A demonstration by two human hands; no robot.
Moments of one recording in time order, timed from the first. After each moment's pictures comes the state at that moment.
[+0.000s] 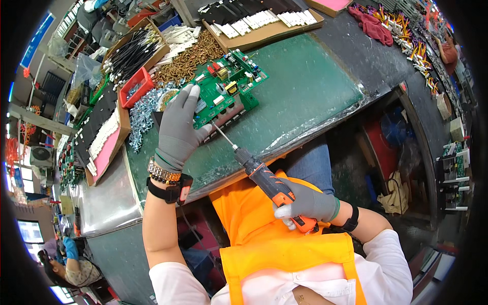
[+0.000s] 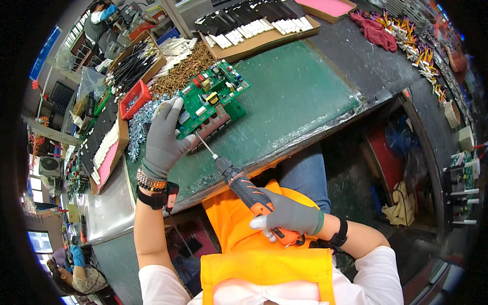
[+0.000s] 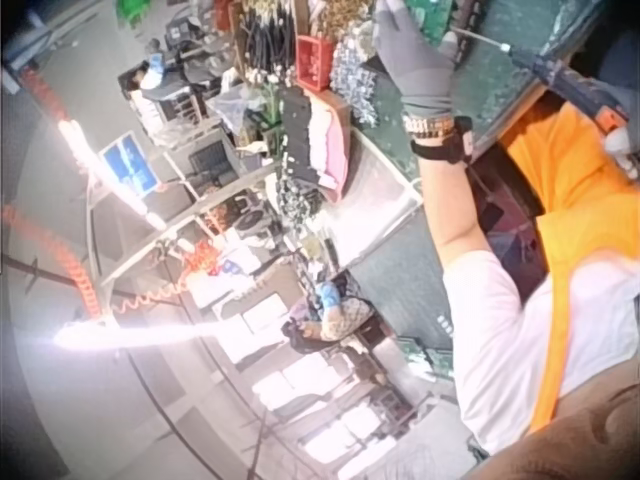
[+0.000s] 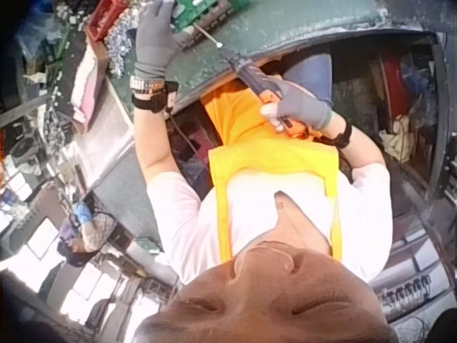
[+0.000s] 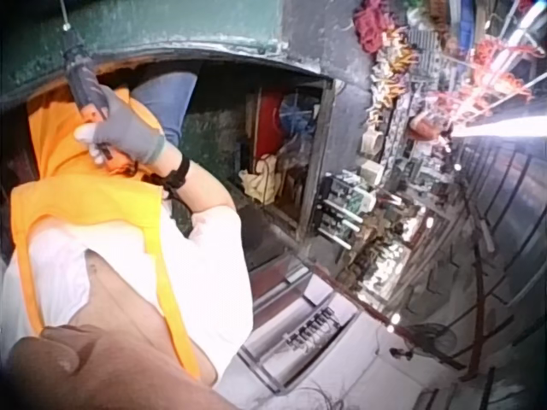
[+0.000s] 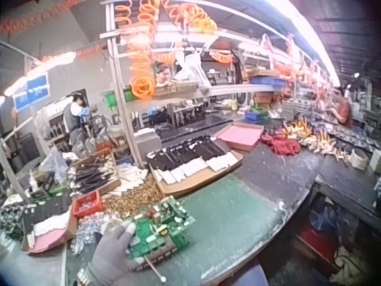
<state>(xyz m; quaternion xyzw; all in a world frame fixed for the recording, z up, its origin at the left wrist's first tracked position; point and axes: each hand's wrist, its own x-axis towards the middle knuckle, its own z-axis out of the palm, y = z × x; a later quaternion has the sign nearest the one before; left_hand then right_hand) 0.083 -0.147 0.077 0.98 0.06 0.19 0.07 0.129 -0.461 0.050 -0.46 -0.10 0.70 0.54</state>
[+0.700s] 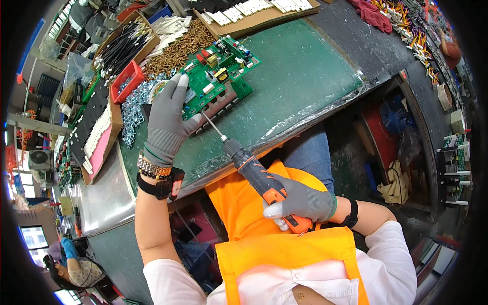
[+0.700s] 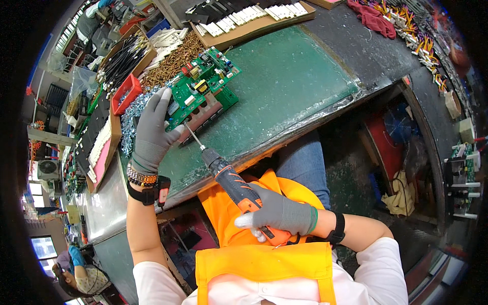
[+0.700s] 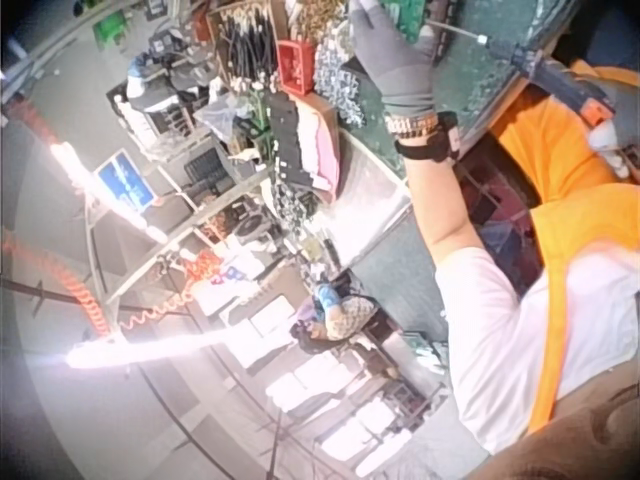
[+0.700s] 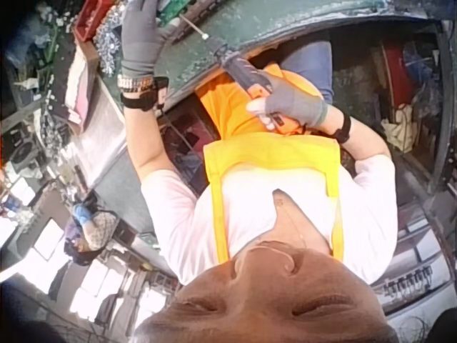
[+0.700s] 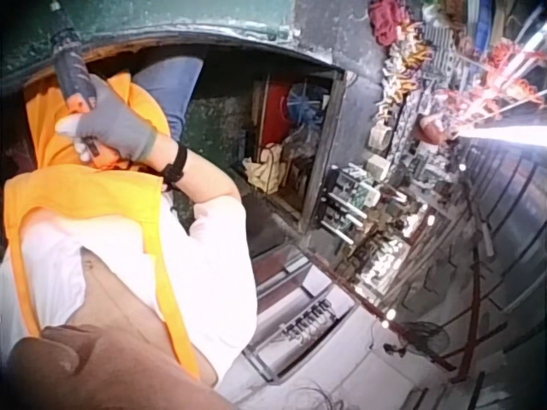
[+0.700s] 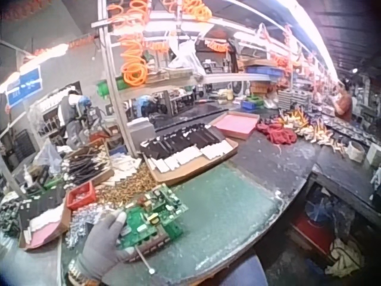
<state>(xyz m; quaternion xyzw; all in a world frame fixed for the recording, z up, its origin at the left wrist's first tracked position) 0.086 -0.145 0.076 0.98 0.04 0.19 0.06 0.118 -0.454 0.053 -0.42 -0.07 0.72 0.55</state>
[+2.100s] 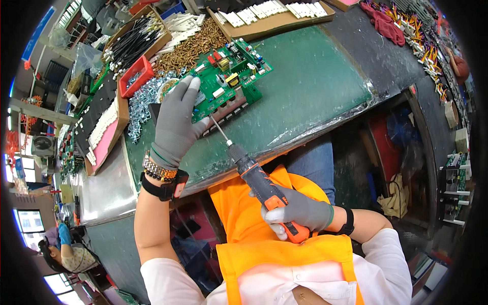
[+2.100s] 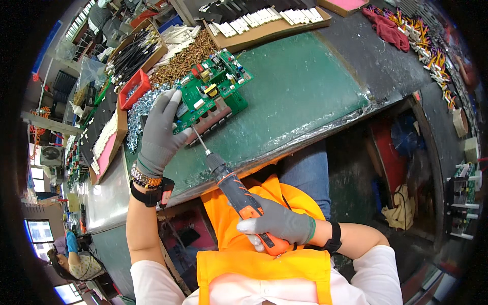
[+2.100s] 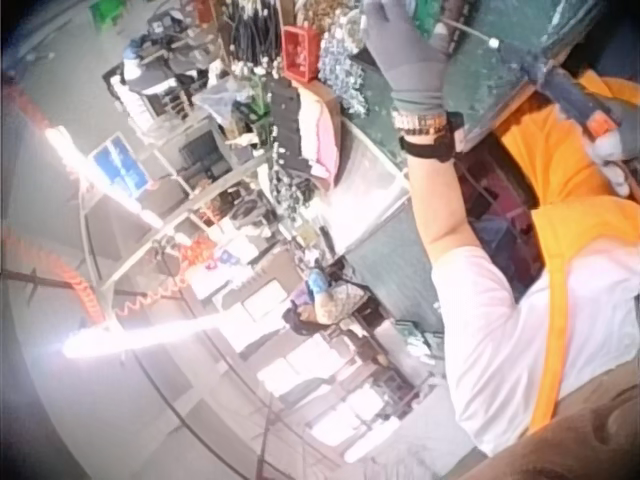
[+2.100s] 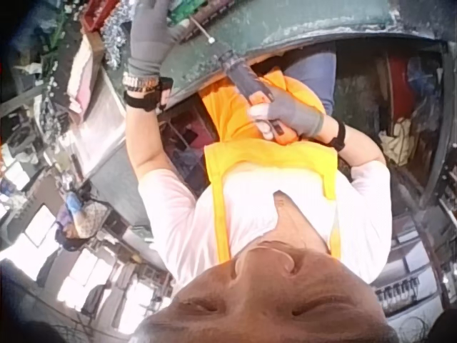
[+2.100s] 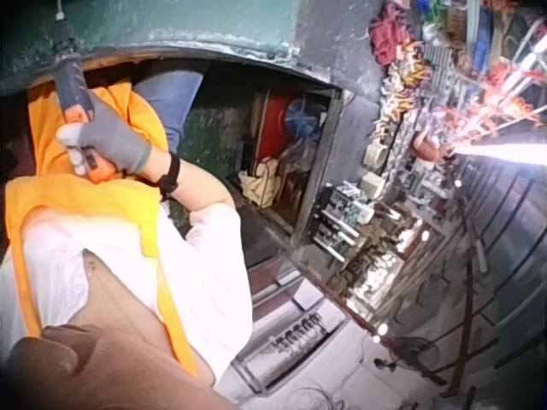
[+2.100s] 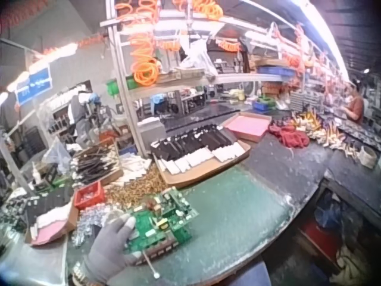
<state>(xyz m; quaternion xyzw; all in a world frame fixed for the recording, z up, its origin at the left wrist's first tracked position) 0.089 -0.149 0.080 0.98 0.05 0.19 0.06 0.121 -0.451 0.046 -0.32 -0.04 0.75 0.58</state>
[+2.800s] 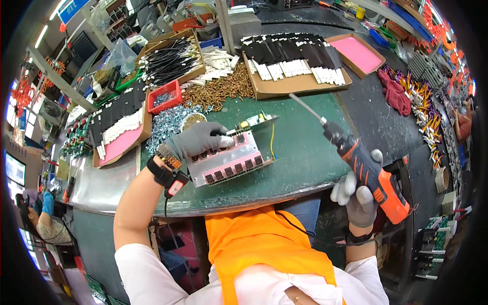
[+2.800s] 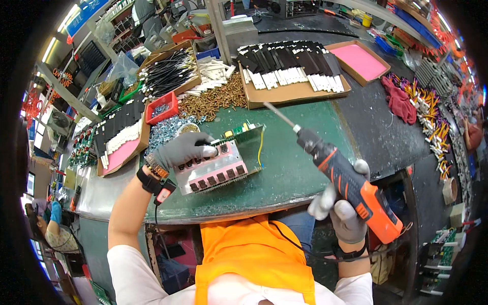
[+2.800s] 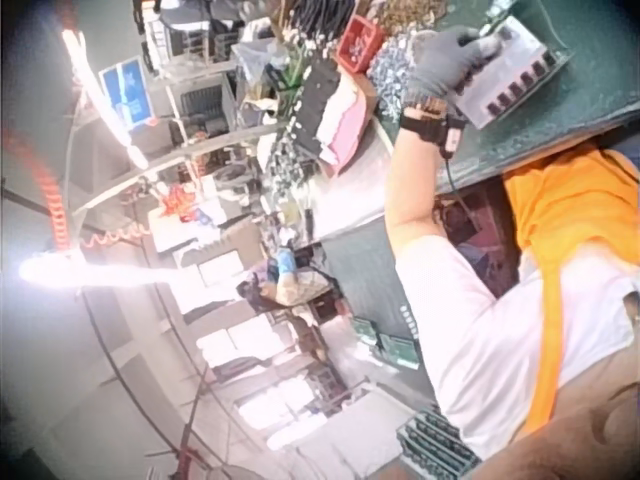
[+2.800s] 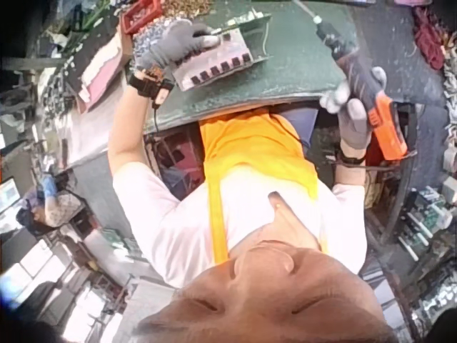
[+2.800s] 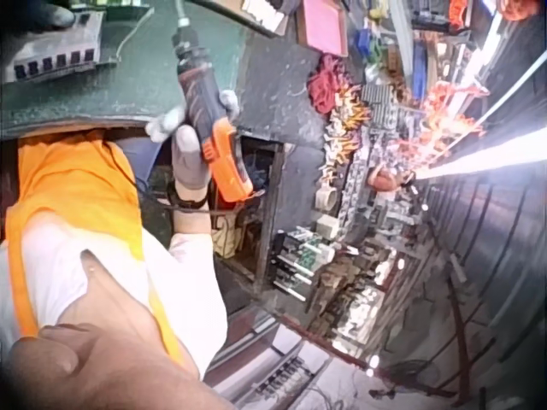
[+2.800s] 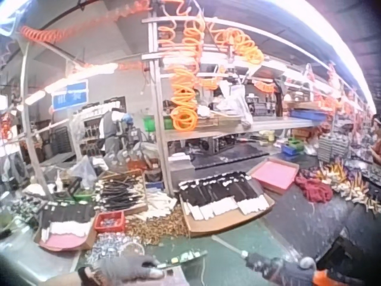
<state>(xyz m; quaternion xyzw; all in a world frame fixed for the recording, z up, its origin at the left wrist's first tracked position) 0.123 -0.100 0.117 0.85 0.22 -0.13 0.46 0.247 -0.470 0.122 -0.36 -0.31 0.24 0.85</state>
